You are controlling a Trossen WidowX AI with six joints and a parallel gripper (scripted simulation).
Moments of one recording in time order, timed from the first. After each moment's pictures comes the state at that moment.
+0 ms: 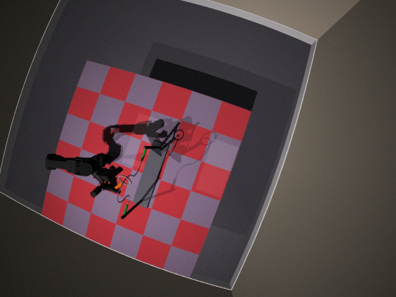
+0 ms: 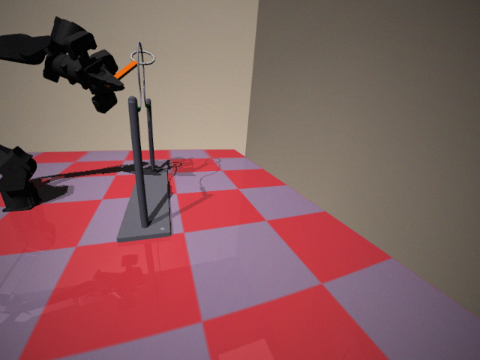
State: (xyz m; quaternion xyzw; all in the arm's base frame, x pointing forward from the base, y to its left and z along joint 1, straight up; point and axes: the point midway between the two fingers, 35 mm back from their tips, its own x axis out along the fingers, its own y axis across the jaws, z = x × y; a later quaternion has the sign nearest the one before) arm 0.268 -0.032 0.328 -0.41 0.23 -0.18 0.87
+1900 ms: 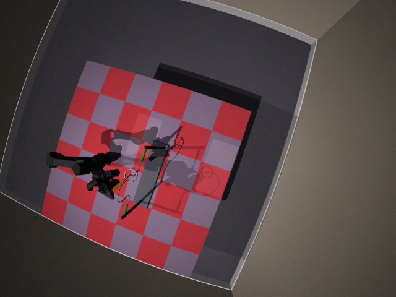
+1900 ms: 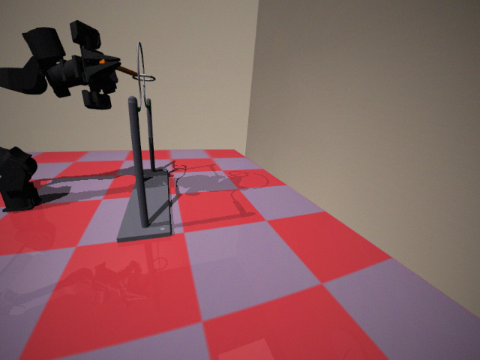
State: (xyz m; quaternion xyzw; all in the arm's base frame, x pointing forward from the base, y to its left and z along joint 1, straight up) arm 0.267 -0.046 0.367 -0.72 0.14 -0.26 0.63
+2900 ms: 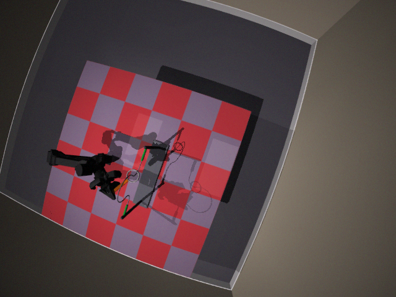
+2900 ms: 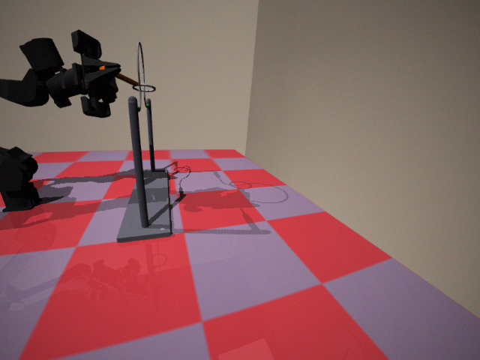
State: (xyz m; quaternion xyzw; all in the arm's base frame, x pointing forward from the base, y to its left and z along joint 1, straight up) arm 0.267 -0.053 0.352 -0.76 0.13 -0.26 0.58
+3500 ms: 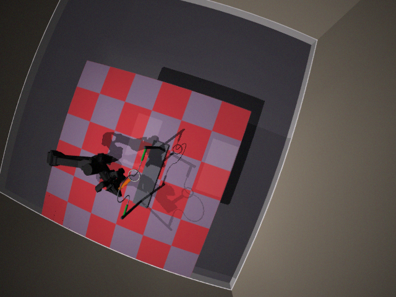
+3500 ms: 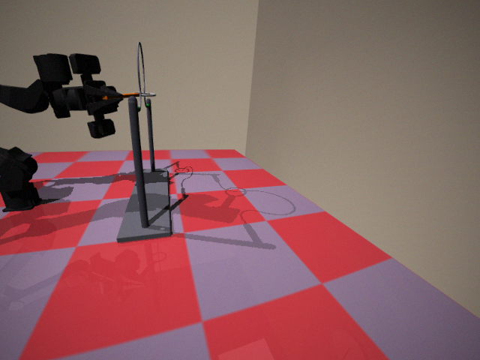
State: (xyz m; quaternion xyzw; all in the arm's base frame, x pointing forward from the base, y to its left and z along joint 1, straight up) arm 0.268 -0.057 0.294 -0.64 0.17 -0.24 0.71
